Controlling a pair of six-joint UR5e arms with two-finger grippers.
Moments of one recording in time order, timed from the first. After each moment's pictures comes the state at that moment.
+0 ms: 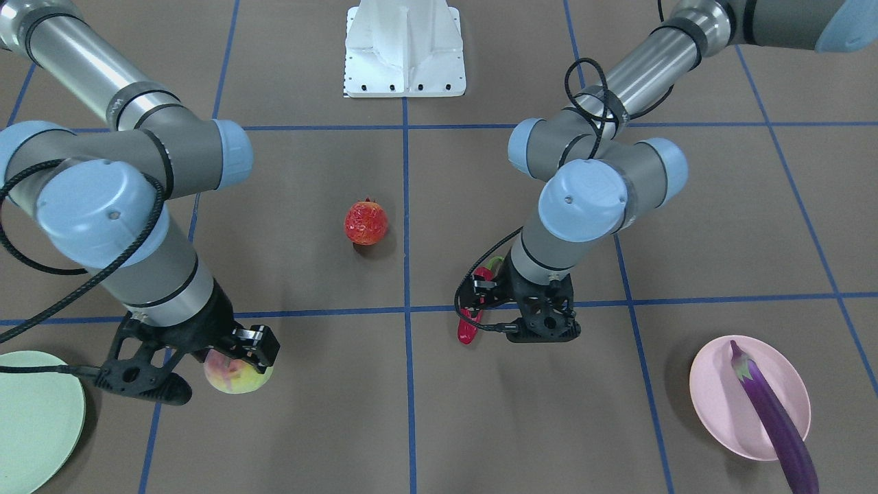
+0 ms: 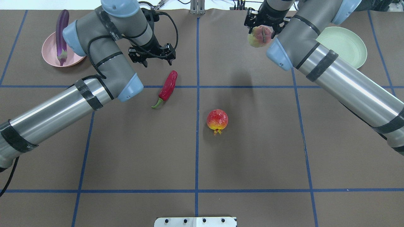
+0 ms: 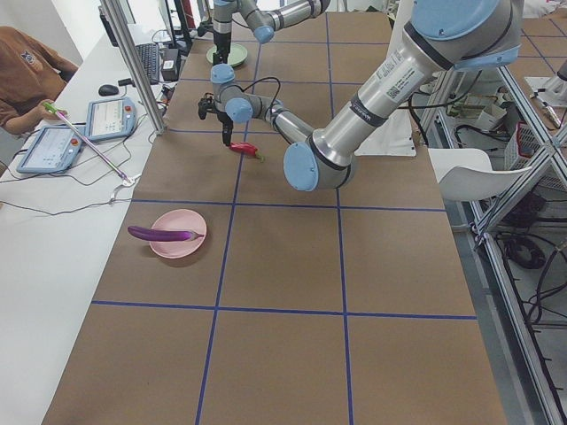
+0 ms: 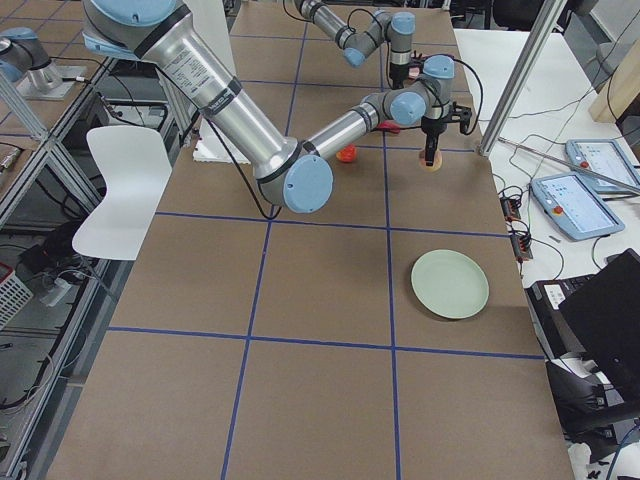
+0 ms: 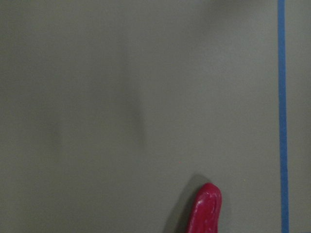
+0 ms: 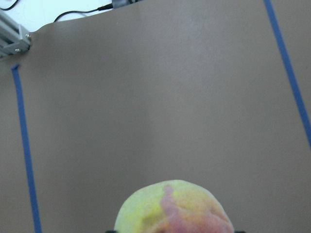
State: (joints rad) left arm -0.79 -2.45 -1.19 -1.87 -2.08 -1.05; right arm 0.99 -0.77 1.30 -1.45 2.07 1.04
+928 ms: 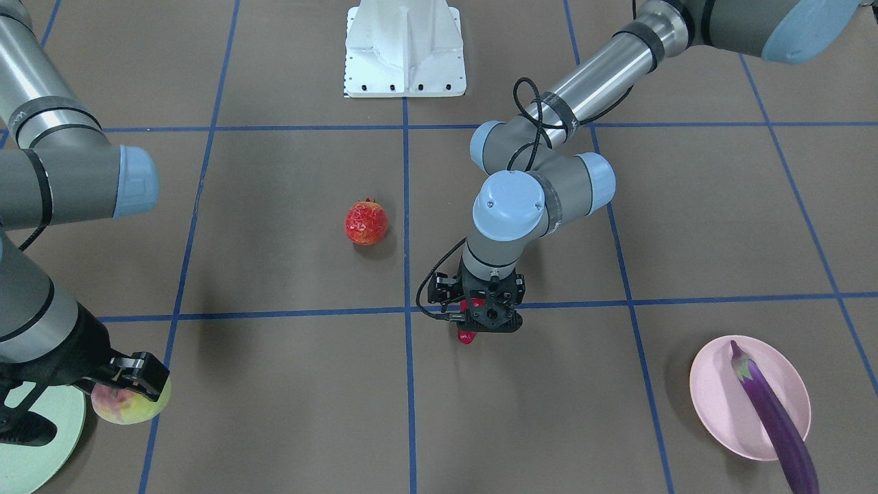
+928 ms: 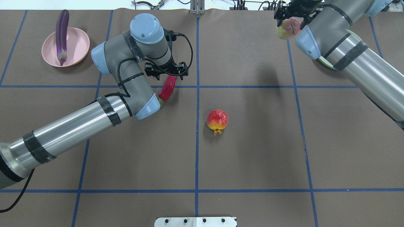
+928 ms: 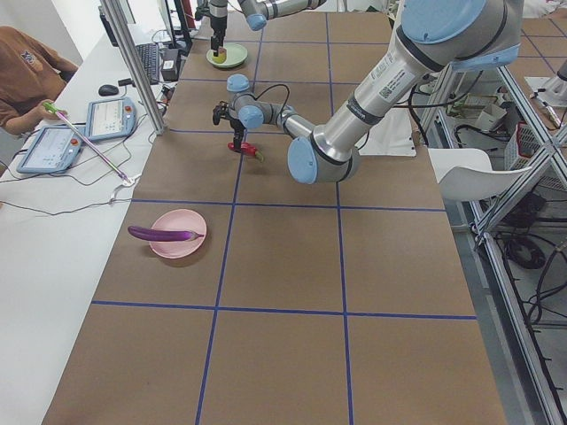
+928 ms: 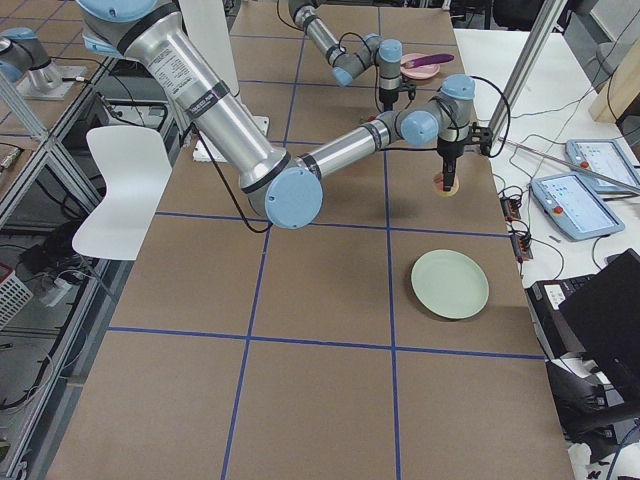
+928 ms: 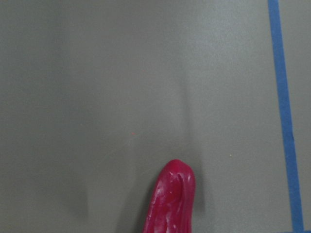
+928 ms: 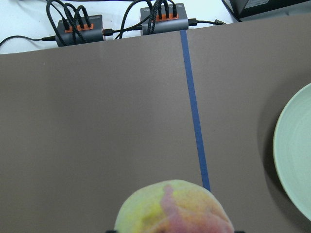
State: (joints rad) left arm -0.70 -2.48 -1.09 -1.94 -1.97 -1.05; right arm 1.10 -0.84 1.29 -1.45 2.10 0.86
